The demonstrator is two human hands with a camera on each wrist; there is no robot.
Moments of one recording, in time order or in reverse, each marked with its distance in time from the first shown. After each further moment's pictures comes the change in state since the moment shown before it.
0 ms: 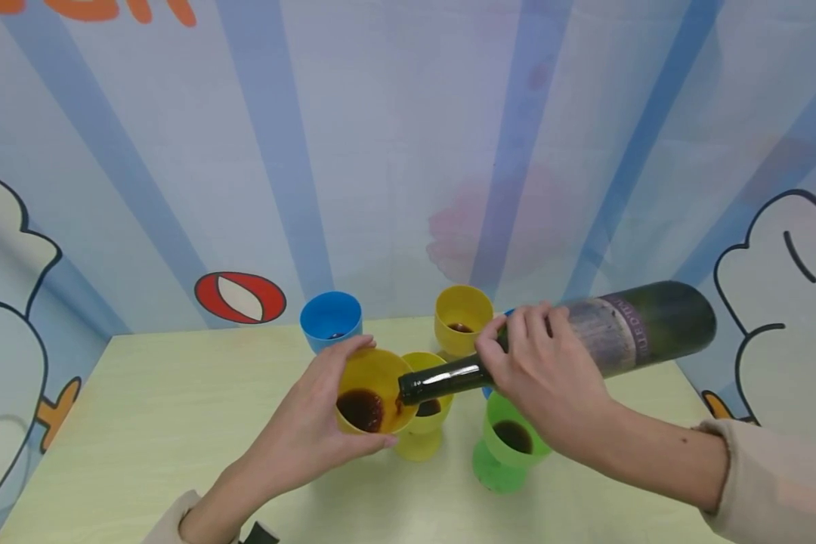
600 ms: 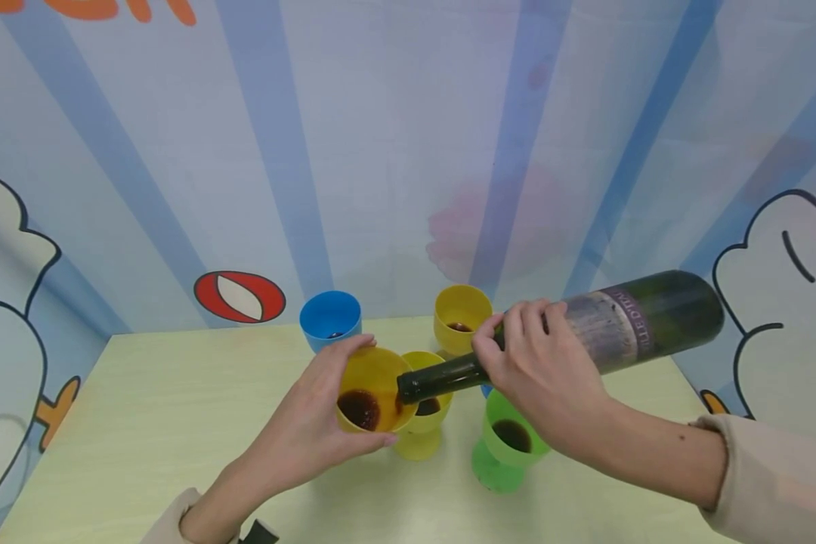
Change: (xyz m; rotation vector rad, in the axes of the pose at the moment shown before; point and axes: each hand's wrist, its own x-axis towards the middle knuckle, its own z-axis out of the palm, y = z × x) left_hand 0.000 -0.001 0.001 0.013 0.012 0.039; right_hand 0.003 0.000 -0.004 -0.071 0.010 -0.011
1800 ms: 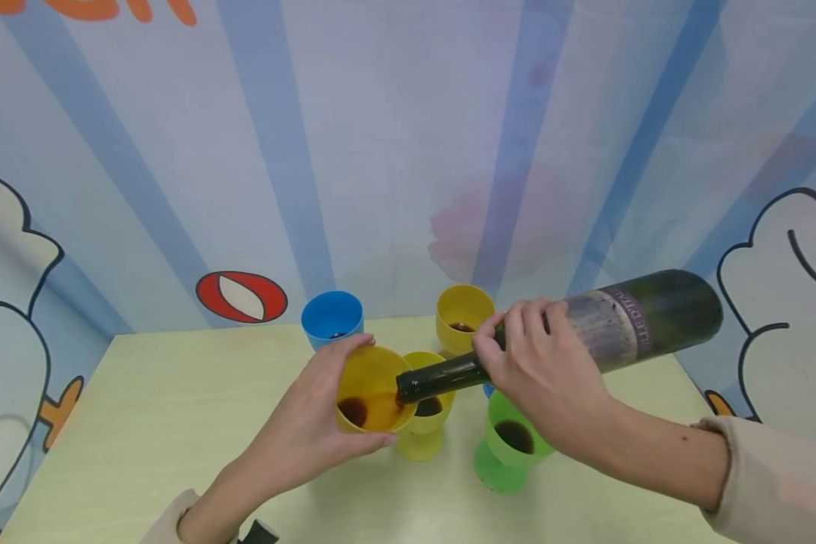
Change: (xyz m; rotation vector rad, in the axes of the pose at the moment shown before) left_hand -0.001 0.002 -0.001 0.014 0.015 0.012; right_hand -0.002 0.001 0.005 0.023 0.039 0.016
